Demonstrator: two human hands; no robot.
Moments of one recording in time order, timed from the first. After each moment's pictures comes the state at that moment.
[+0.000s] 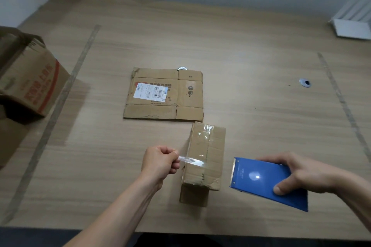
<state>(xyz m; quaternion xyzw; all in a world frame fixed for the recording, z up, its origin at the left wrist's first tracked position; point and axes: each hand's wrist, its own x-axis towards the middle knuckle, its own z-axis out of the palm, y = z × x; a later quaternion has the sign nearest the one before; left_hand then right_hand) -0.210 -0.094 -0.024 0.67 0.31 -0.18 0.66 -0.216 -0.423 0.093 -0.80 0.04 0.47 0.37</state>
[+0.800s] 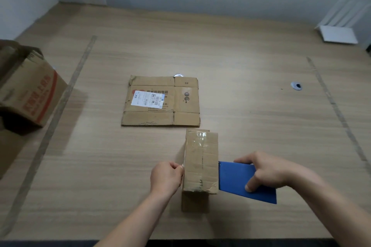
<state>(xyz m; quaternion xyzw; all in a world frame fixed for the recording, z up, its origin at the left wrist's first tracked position) -0.225 -0.115 -0.048 0.84 0.23 -0.20 0.44 -0.204 -0.371 0.073 -0.86 0.04 0.47 0.20</state>
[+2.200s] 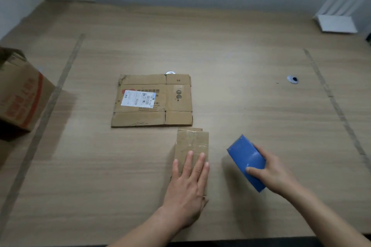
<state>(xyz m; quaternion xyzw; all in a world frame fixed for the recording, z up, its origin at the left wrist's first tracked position) -0.257 -0.165 -0.062 0.95 -0.28 -0.13 0.03 -0.232 -0.430 -0.003 -0.90 0.22 0.23 0.31</state>
